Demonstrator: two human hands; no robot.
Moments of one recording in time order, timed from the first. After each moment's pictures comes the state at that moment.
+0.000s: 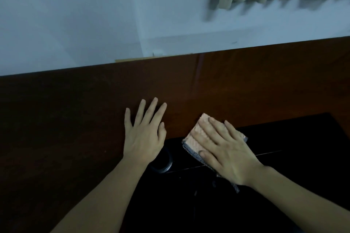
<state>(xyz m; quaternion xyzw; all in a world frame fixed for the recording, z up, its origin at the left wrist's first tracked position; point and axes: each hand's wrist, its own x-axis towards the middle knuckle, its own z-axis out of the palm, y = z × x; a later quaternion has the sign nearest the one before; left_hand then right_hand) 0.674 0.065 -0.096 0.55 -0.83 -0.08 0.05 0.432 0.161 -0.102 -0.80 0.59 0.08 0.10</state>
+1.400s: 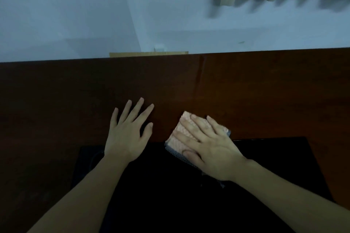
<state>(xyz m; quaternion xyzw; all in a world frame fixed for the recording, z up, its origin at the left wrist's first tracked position) 0.583 0.064 -0.093 0.61 -0.77 -0.16 -0.01 0.321 0.122 -0.102 -0.86 0.48 0.07 0.13</state>
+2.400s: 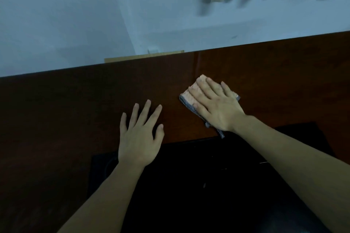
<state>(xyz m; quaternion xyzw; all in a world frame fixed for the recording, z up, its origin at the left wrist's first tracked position) 0.585 0.065 -0.094 0.60 -0.78 -0.16 0.00 0.322 0.040 -0.092 -0.76 0.63 0.08 0.12</state>
